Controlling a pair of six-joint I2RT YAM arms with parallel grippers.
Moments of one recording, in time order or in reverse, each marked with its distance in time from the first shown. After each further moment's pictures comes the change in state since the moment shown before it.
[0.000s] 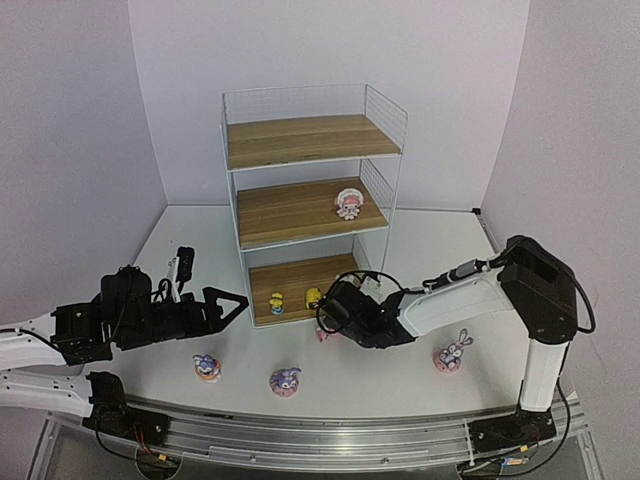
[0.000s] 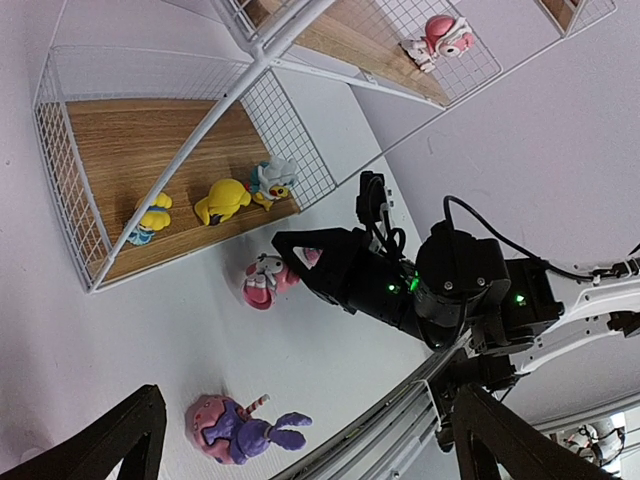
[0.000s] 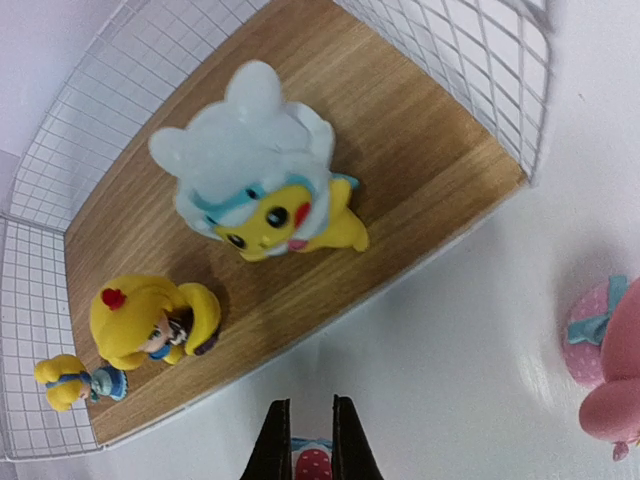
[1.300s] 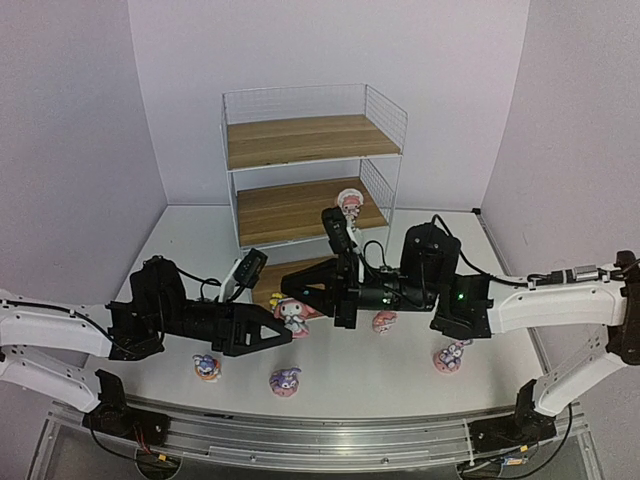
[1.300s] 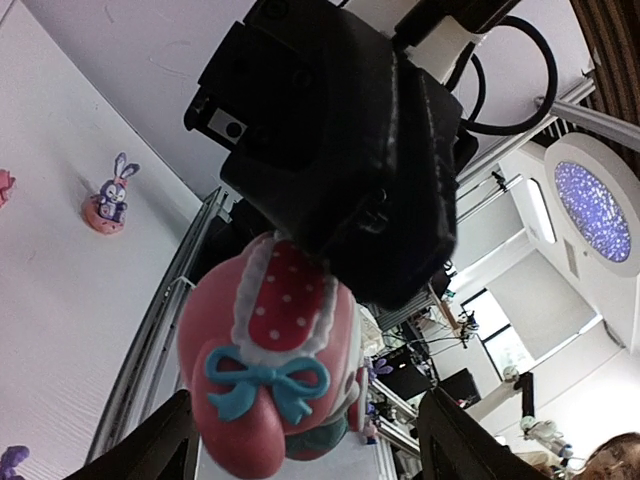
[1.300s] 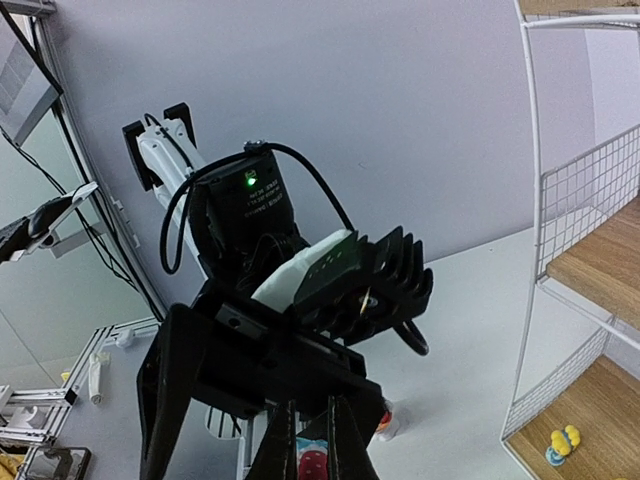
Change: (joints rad) left arm 0.000 0.398 0.004 0.765 0.782 0.013; right arm 0.056 -0.517 -0.149 0.545 -0.944 -1.044
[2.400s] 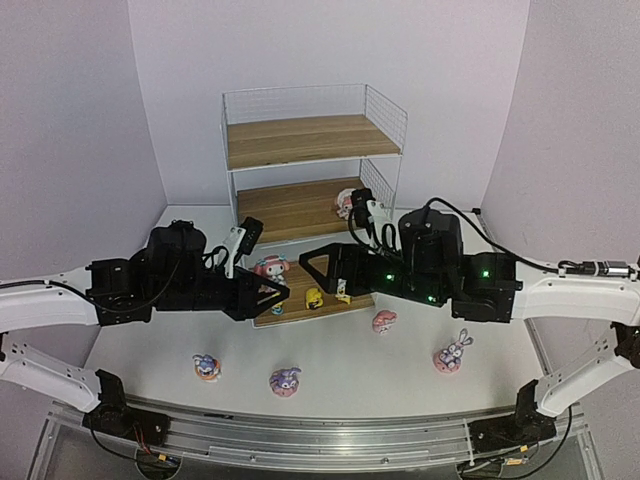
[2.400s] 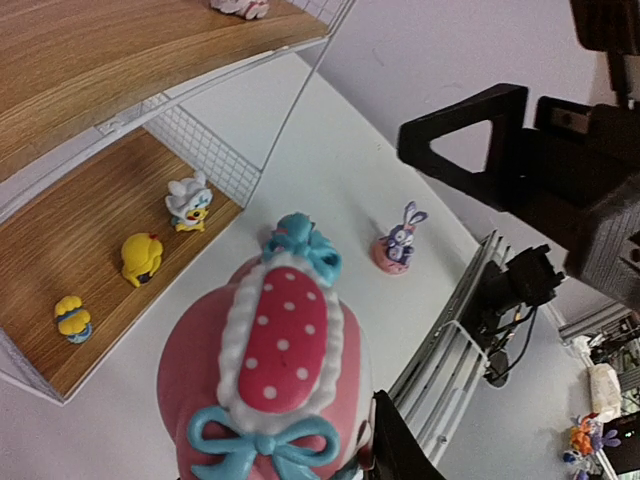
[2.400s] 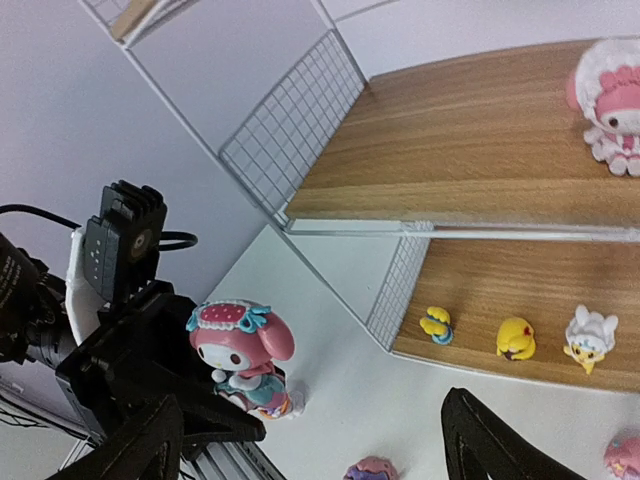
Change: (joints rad) left arm -0.004 0.016 0.352 -0.795 -0.613 0.392; right arm 0.027 -0.064 0.158 -0.516 0.570 0.356
